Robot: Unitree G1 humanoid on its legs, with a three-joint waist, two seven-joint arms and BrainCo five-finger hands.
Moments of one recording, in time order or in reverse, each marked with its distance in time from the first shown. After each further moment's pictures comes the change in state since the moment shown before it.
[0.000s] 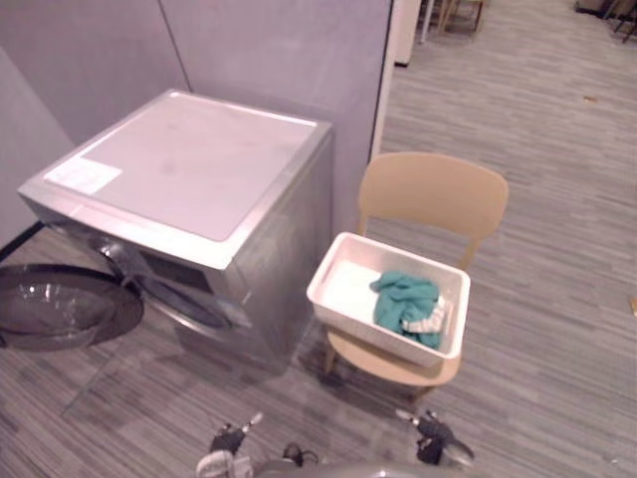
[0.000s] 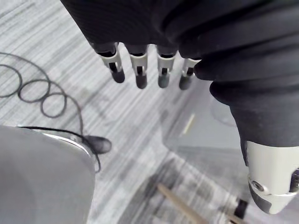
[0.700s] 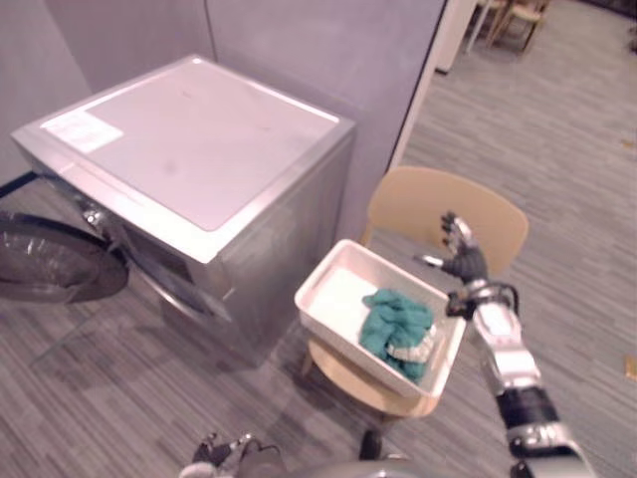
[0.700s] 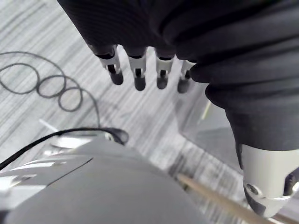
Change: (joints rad) left arm 0.057 0.077 -0.078 -0.020 0.117 -0.011 -0.007; right arm -0.254 -0.342 0.147 -0.756 -0.090 -0.108 0.028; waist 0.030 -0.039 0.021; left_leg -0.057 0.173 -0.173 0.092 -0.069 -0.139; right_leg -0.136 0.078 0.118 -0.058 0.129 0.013
